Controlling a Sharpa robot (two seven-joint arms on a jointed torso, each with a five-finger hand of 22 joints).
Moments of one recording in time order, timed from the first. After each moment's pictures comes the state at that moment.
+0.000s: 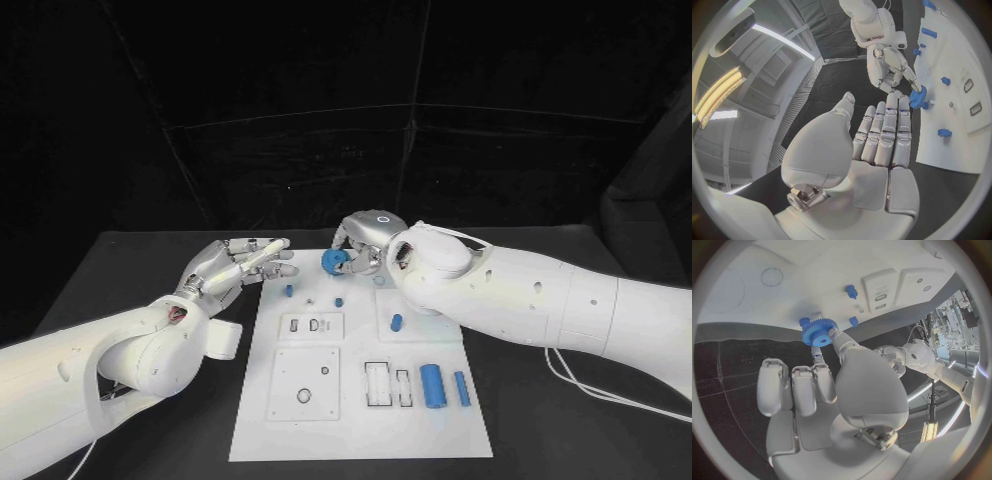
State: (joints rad) left arm 1.18 -0.92 -0.04 1.61 -0.01 -0.25 0.49; left_hand 1.33 -0.01 0.02 0.12 0.06 0.96 0.22 0.08 0.07 1.06 0.18 0.10 0.07 1.14 0.12 0.15 0.18 0.17 0.93 0.23 0.20 0.07; right arm 1.28 -0.51 -0.01 1.30 -1.68 -0.30 -0.25; right_hand 1.32 -0.08 0.24 0.06 0.26 1.03 0.14 0.12 0.06 1.46 0.04 1.41 1.31 1.47 -0.03 1.50 1.31 0.08 1.43 0.08 1.46 1.30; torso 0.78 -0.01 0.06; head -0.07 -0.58
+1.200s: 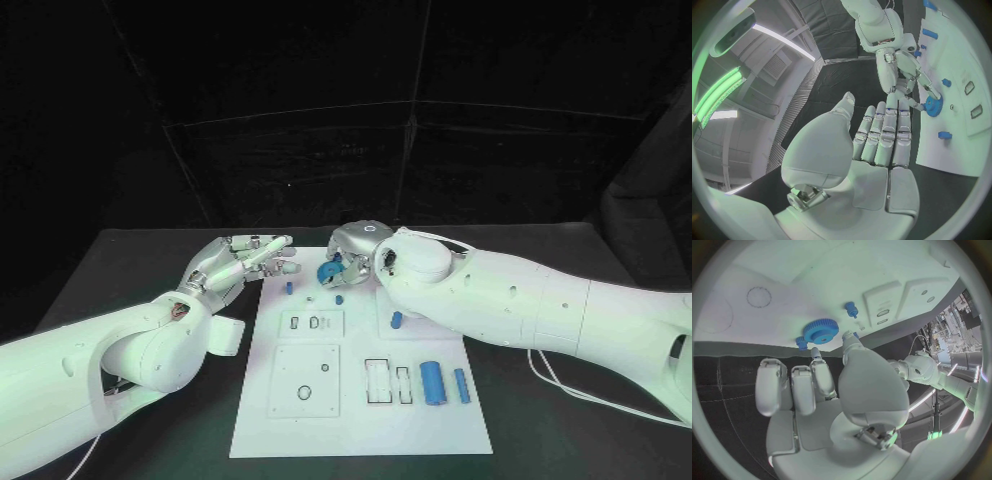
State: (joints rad) left arm 1.18 -0.92 -0.04 1.61 -0.01 -0.25 0.49; left_hand 1.33 -0.01 0.03 0.12 0.06 0.96 0.22 0.08 0.07 1.06 0.18 0.10 0.07 1.14 0.12 0.15 0.18 0.17 0.93 0.23 0.20 0.07; right arm 1.26 -0.43 -0.01 1.22 -1.72 -0.21 -0.26; right_hand 1.22 -0.12 0.01 0.27 0.13 0.92 0.17 0.07 0.07 1.42 0.08 1.33 1.31 1.47 -0.01 1.50 1.31 0.08 1.42 0.10 1.46 1.29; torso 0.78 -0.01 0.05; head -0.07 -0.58
